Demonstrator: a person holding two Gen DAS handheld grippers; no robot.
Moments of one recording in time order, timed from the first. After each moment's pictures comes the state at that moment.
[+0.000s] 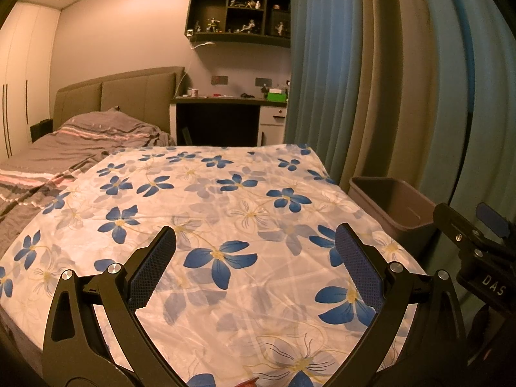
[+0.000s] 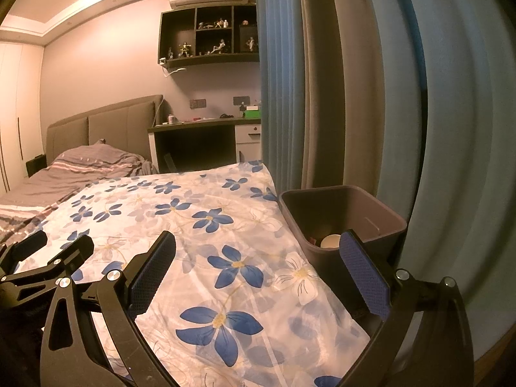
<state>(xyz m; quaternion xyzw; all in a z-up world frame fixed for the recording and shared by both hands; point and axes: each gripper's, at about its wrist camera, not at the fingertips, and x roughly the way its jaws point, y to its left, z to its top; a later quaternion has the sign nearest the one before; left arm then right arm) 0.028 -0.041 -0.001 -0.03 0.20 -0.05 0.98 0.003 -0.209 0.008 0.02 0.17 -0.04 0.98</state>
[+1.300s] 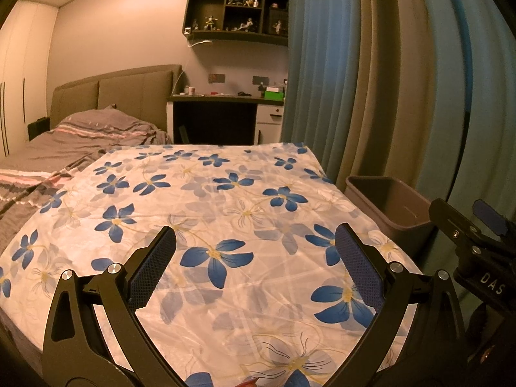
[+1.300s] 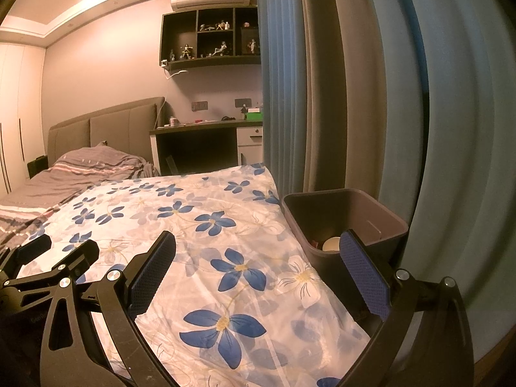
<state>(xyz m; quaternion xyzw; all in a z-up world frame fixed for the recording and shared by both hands) 0.027 -0.043 0.000 -0.03 0.20 -0.05 0.98 0.003 -0.205 0.010 0.02 0.17 -0.04 0.98</state>
